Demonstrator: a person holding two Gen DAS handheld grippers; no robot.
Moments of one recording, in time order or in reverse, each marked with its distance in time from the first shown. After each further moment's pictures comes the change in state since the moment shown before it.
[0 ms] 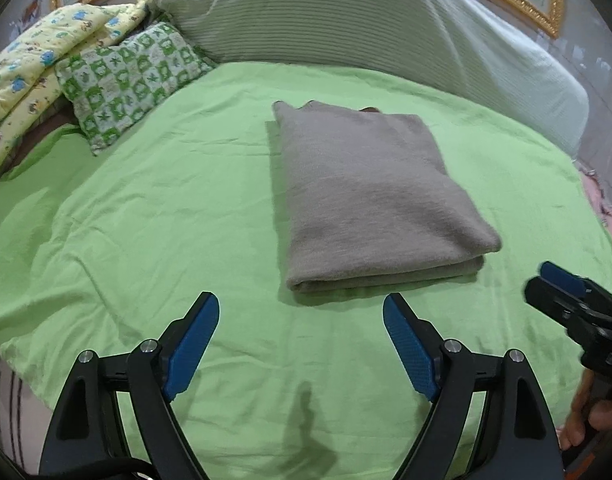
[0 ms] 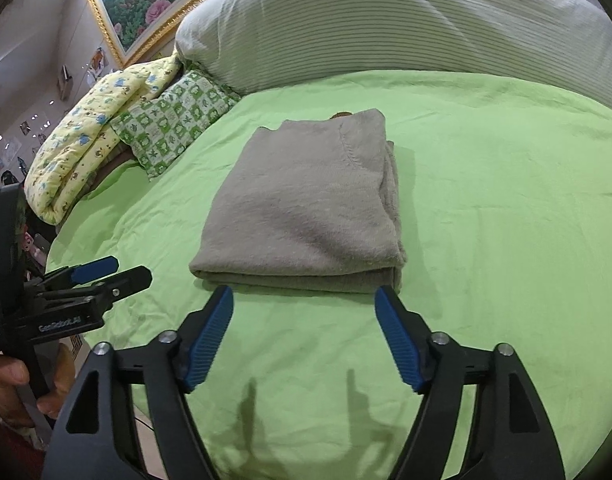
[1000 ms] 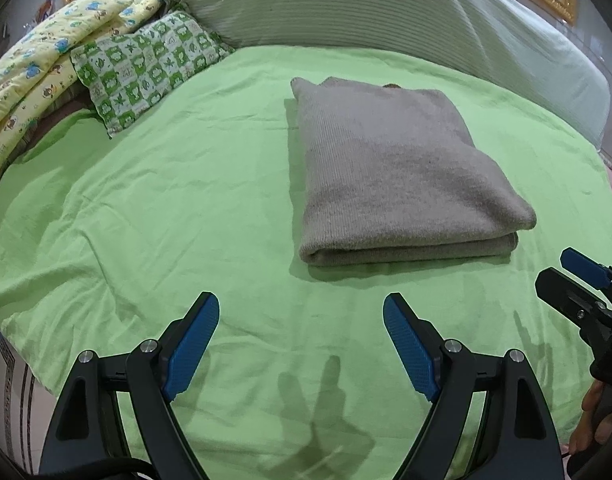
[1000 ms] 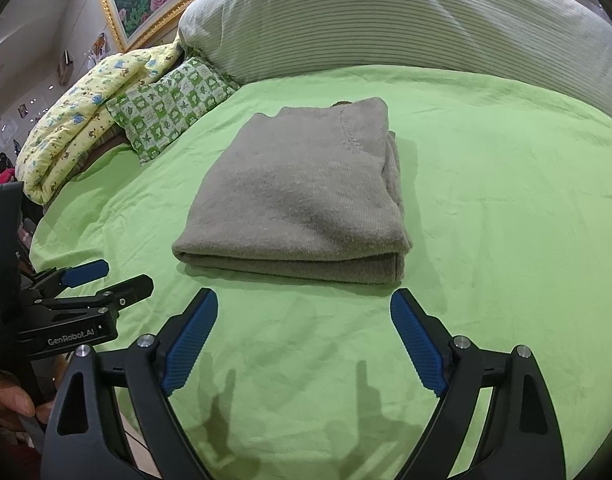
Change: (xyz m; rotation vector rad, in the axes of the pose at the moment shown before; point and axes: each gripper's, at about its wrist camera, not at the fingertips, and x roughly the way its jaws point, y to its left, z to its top) left arm 0.021 0.000 -0.023 0.004 0.008 0.075; right arm 0.020 0.000 -0.017 -0.055 -0.004 -0.032
